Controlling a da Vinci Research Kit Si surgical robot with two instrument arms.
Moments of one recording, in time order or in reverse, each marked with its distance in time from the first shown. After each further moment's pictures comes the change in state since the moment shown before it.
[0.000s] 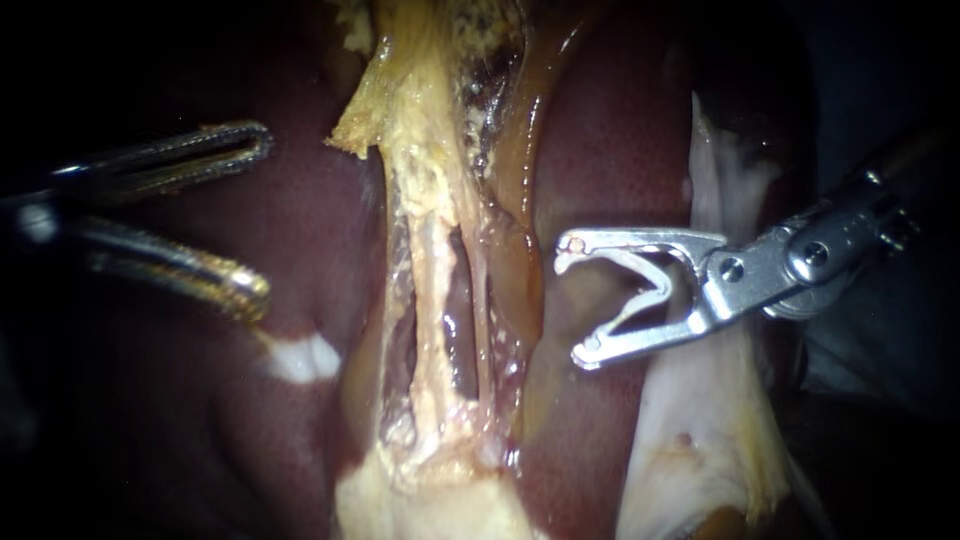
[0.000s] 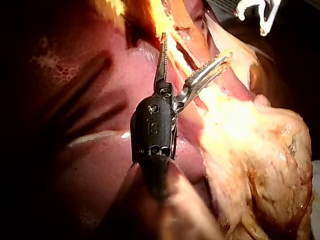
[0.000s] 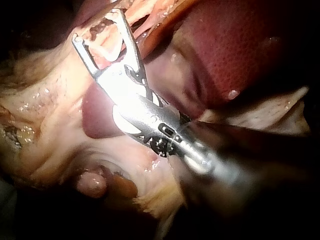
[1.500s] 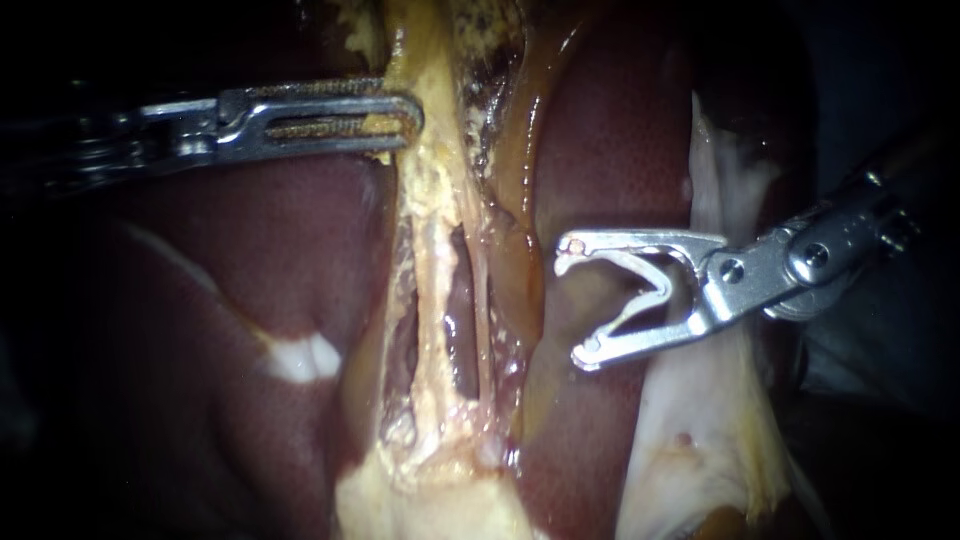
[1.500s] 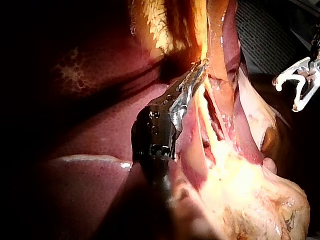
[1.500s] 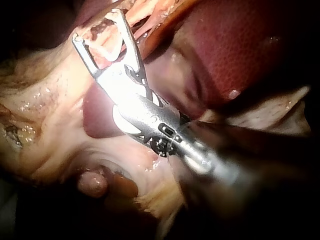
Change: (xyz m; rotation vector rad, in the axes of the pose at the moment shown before) right arm 0.000 0.000 0.000 0.002 0.001 0.001; left arm 0.001 0.006 0.005 -0.139 0.075 -0.182
